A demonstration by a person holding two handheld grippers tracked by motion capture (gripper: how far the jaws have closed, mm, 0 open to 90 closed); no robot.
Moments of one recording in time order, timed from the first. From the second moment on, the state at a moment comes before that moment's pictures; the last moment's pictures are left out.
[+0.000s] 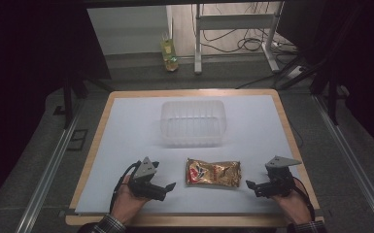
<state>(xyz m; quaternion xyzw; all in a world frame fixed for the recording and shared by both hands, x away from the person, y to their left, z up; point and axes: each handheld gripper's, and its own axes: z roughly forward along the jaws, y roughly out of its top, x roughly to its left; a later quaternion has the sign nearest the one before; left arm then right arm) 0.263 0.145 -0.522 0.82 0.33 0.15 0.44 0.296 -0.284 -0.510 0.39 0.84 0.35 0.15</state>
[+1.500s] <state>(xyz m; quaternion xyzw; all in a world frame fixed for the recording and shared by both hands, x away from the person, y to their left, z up) 0.304 0.077 -0.524 0.84 0.27 0.14 0.45 0.300 -0.279 -0.512 0.38 0.84 0.35 0.15</state>
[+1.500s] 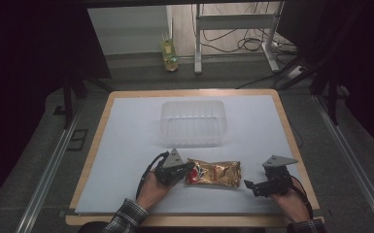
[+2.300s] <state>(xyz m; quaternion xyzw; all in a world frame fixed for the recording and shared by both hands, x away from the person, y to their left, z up) 0.308 0.071 -0.544 0.87 0.28 0.17 0.38 0.302 -0.262 -0.512 0.35 0.85 0.37 0.11</state>
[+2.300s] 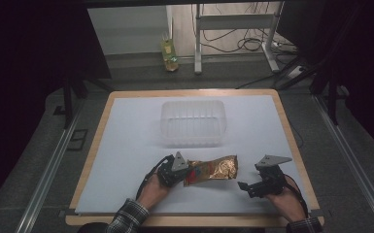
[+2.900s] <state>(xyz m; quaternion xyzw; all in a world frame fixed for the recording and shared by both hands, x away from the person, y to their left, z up) 0.309 0.073 -0.544 0.87 0.28 0.16 0.38 0.315 -0.220 -0.516 0.32 0.87 0.39 0.01</state>
